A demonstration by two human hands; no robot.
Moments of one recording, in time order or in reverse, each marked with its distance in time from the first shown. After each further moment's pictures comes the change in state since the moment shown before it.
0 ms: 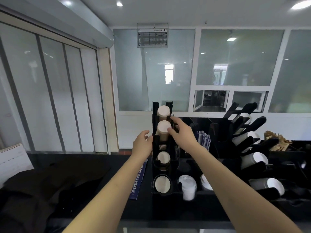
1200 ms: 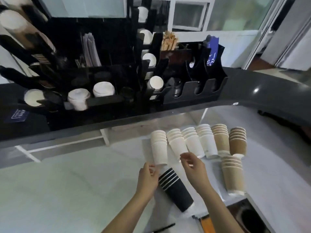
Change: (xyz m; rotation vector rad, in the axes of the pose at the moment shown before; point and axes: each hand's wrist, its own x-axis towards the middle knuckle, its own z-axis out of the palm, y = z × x) left_hand -0.450 -0.097 0.372 0.047 -0.531 -0.393; right_hand -0.510 0.319 -0.217 0.044 0.180 0.704
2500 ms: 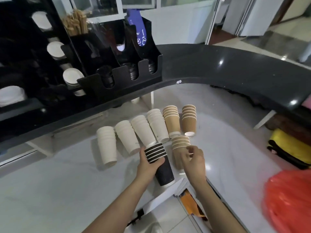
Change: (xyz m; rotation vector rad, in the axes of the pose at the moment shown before) left_hand -0.002 0.050 0.208 -0.184 -0.278 -0.051; right_hand 0.002 0.137 -0.158 -0.108 0.411 0.260
